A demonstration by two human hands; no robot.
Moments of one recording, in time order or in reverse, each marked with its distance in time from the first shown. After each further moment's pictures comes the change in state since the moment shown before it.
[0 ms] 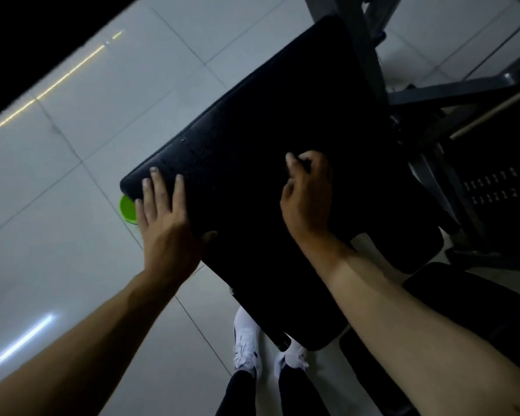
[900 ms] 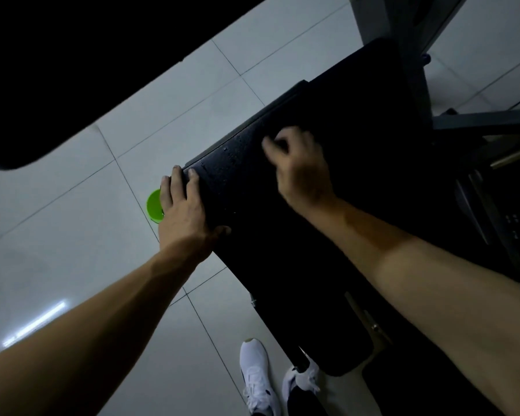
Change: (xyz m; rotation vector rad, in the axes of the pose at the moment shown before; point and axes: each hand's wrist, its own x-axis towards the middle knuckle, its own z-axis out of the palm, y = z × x) left_hand 0.033 -0.021 -0.023 -0.130 -0.154 -0.244; right_hand 0.066 -0.055 0.038 -0.149 -0.015 -0.499
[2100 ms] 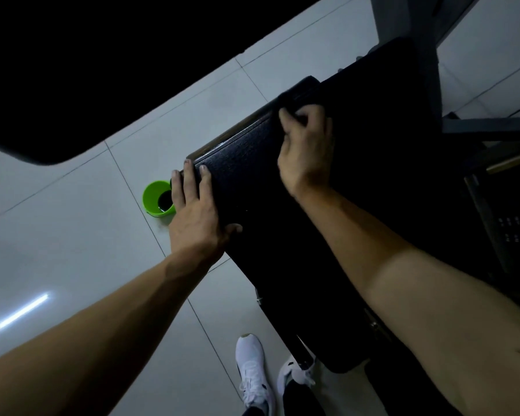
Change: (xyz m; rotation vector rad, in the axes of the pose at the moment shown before) left_hand 0.004 -0.013 0.010 -0.029 0.002 0.060; right_hand 0.036 -0.030 0.004 0.056 0.004 0.391
